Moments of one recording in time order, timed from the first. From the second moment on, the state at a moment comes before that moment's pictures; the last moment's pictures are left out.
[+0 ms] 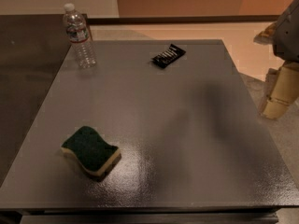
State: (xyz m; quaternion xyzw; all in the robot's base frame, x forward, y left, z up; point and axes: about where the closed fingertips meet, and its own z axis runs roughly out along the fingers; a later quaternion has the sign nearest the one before) arm 0.438 -0.217 0.976 -0.60 0.78 -0.03 0.16
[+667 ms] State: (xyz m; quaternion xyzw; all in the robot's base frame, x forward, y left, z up) arm 0.442 -0.216 0.975 -0.60 0.78 -0.03 0.16
